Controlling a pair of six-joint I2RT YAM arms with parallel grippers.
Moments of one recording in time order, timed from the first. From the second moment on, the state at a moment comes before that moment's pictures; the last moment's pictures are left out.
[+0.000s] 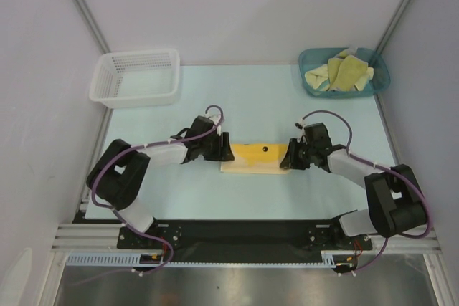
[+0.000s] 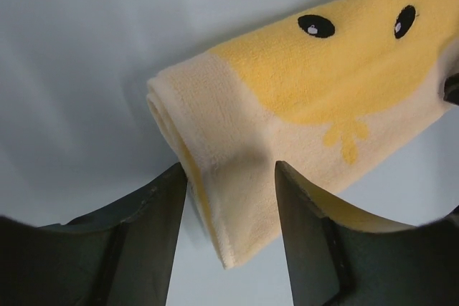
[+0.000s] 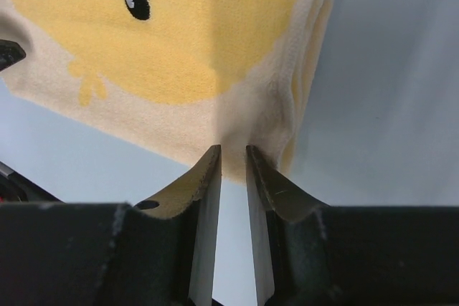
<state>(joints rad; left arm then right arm) -0.56 1.65 0.80 -0.02 0.25 -0.47 0.32 1.40 0.61 -0.15 -0.34 0.44</state>
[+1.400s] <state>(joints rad) -0.21 2.32 2.29 -0.80 -0.29 -0.08 0.36 1.31 0.85 -0.28 -0.31 0.39</state>
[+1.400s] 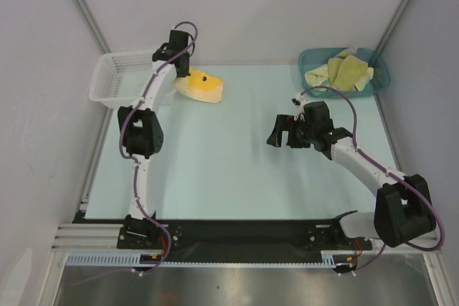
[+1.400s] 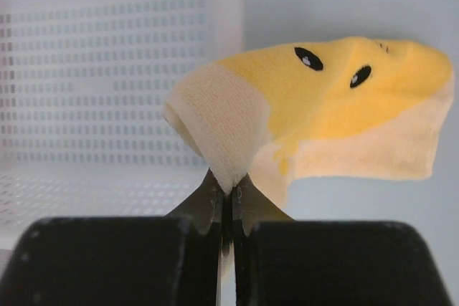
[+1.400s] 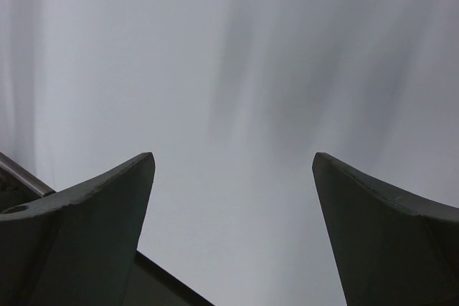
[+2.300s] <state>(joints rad) 0.11 2.40 2.28 -0.55 -0.30 0.05 0.33 1.36 0.88 -0.26 -0.29 0.36</state>
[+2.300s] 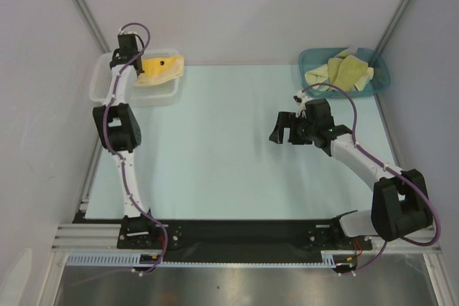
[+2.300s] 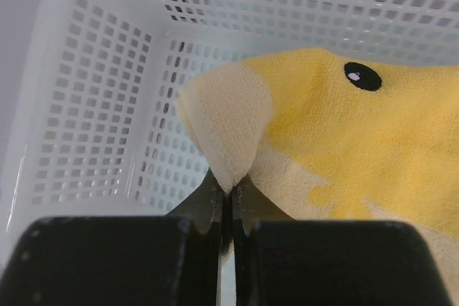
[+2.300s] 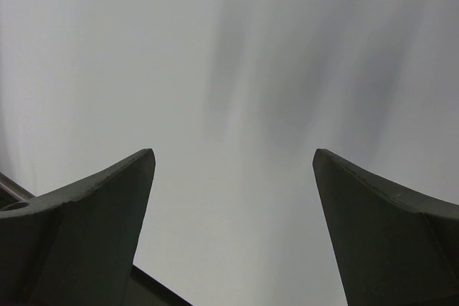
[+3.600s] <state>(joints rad) -0.18 2.07 1.86 -0.57 -0.44 -0.15 0.03 1.69 1.47 -0.27 0.08 0.48</state>
